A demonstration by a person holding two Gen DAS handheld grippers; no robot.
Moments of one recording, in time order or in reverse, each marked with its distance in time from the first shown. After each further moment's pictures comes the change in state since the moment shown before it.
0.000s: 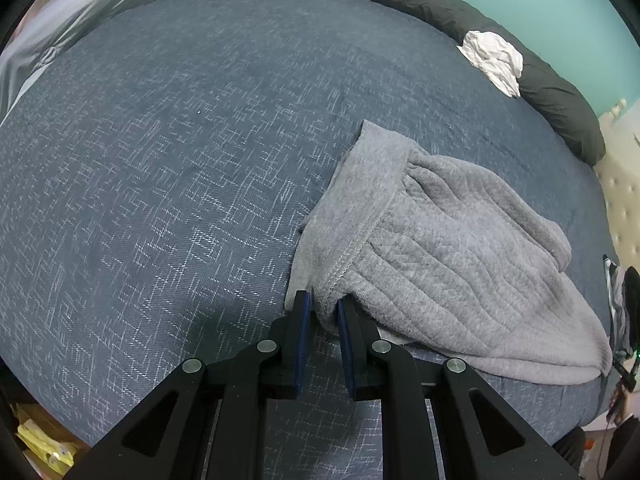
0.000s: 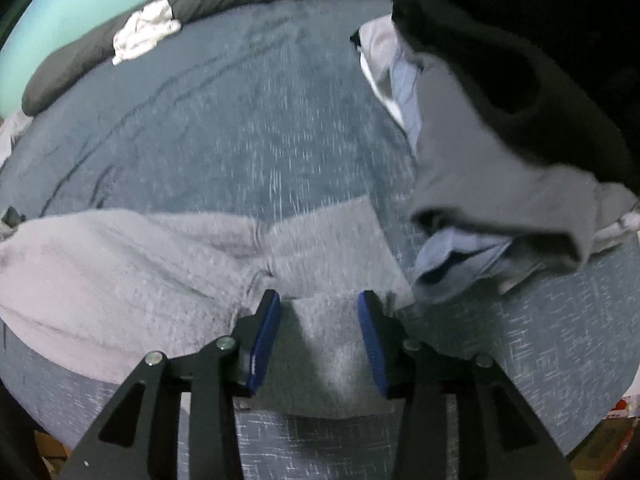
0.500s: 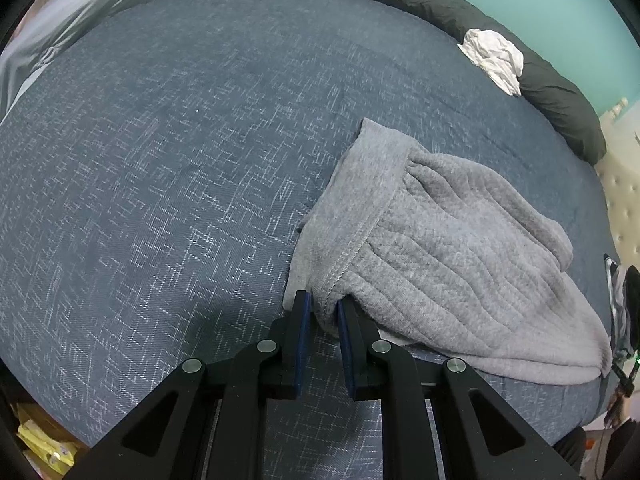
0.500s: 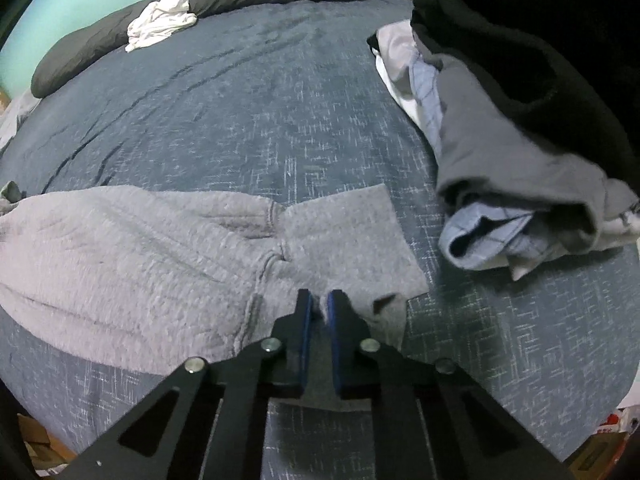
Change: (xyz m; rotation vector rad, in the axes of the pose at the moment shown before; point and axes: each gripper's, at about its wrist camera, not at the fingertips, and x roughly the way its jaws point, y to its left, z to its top) left arm 0.001 -0.001 -0.001 0.001 0.003 -0.001; right arm -0.005 0.012 -0.015 -0.075 -0.030 -0.019
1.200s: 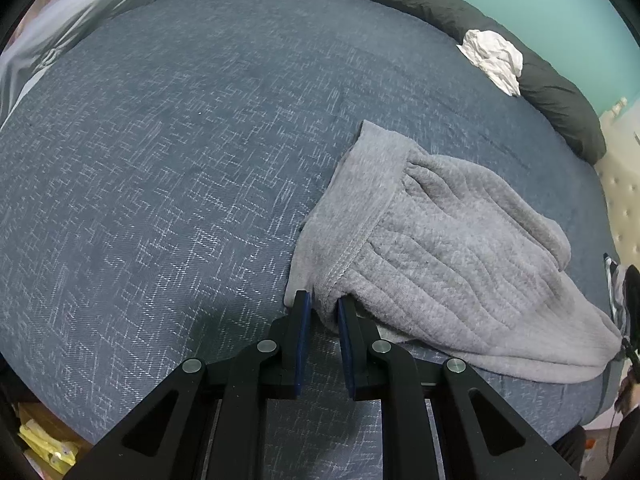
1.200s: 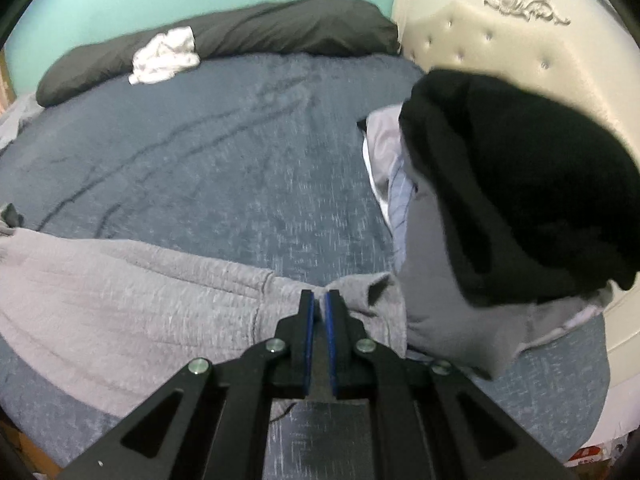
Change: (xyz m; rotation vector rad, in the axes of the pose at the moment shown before) left arm 0.003 -0.004 0.003 0.004 0.003 0.006; right arm -0.025 0.000 0.049 -0.045 -0.139 -0.078
